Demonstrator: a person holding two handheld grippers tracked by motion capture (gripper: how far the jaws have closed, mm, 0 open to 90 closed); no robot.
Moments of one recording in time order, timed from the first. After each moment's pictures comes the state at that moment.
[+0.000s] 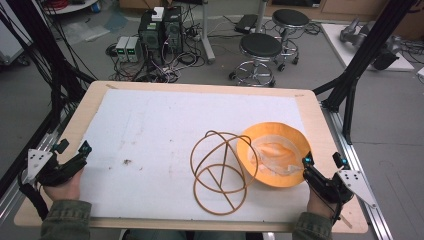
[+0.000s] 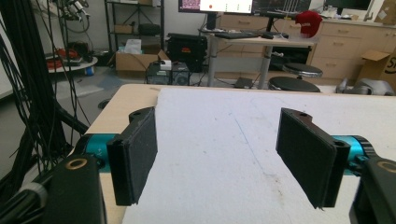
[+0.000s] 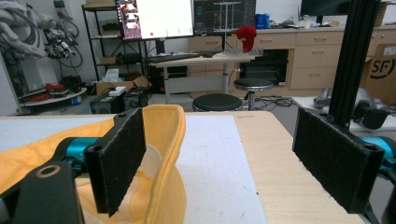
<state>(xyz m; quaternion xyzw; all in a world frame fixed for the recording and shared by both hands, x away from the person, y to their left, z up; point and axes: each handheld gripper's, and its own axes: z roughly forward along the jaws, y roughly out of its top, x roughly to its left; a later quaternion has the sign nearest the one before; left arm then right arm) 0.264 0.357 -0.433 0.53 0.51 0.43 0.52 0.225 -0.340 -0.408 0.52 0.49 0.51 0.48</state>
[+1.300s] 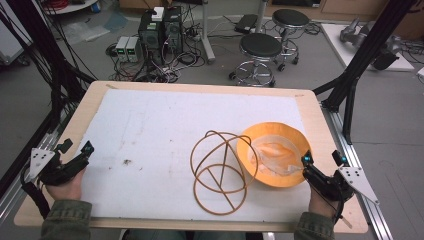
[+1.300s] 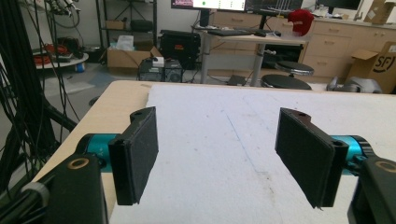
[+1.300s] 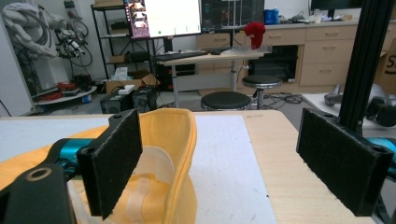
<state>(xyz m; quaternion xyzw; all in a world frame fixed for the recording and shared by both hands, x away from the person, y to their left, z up) 0.267 0.355 -0.435 0.54 0.51 0.41 0.53 0.228 -0.340 -0.398 0.52 0.50 0.51 0.46</state>
